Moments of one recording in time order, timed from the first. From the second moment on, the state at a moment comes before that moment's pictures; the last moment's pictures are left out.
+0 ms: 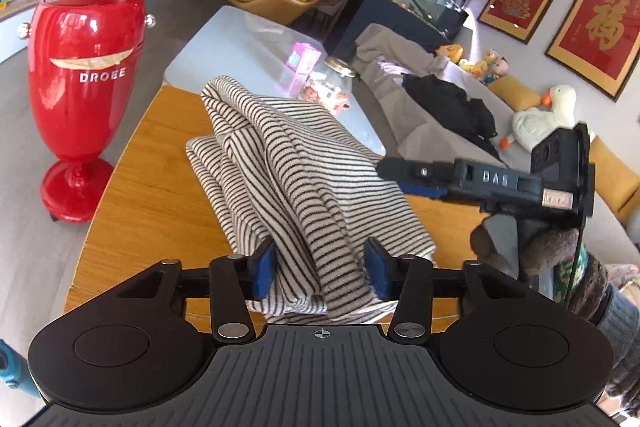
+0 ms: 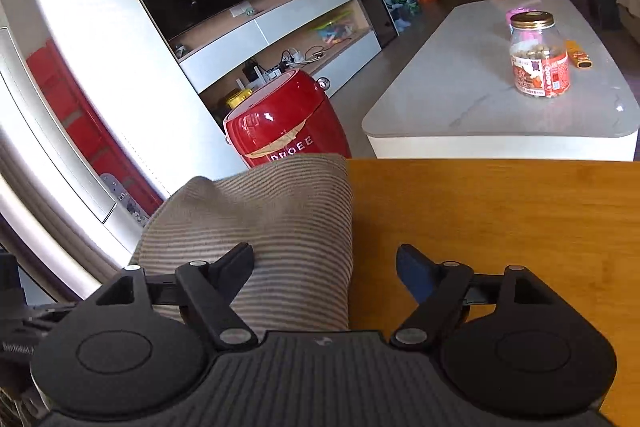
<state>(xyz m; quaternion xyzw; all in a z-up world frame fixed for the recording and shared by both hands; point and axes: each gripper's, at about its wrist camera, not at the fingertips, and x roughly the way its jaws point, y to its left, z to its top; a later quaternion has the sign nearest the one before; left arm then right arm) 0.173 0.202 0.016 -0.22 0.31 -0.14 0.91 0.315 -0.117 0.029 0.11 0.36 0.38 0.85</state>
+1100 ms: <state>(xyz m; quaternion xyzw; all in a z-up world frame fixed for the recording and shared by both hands) 0.212 0.169 0.020 -0.11 0.29 -0.12 0.94 0.222 -0.084 0.028 -0.05 0.32 0.38 0.87</state>
